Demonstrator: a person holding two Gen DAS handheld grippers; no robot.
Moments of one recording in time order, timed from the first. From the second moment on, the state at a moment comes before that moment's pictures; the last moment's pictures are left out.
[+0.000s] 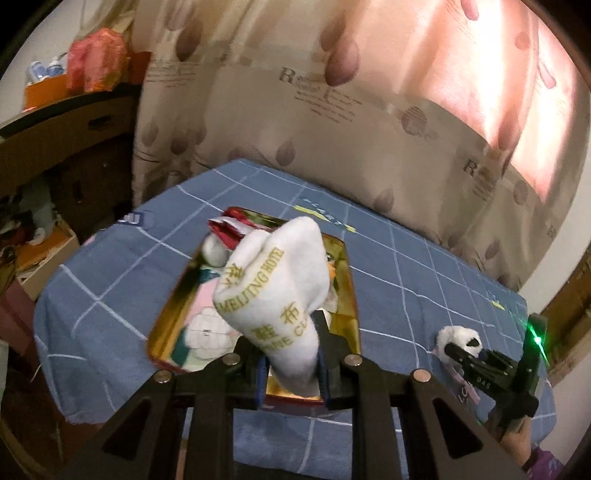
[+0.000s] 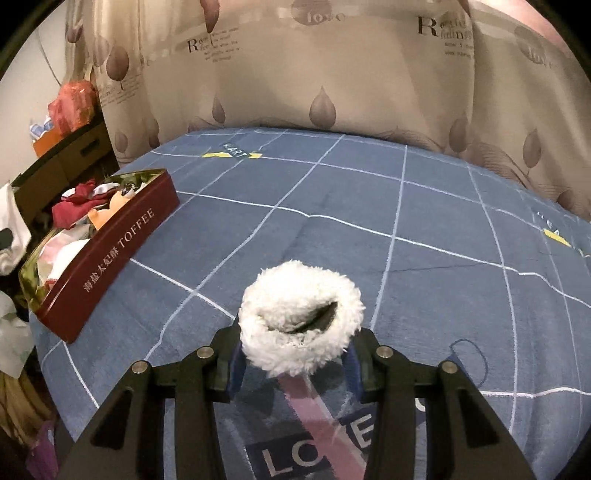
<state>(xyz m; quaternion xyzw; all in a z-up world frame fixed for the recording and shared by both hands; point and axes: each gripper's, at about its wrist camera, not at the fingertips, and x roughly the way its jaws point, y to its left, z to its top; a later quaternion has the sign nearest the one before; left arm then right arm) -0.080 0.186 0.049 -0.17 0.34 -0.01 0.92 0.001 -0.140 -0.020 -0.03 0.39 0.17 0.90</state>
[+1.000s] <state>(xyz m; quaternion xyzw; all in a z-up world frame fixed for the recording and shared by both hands) 0.008 0.157 0.005 -0.12 0.44 -0.07 0.89 0.004 -0.143 -0.023 -0.02 0.41 0.18 0.90</state>
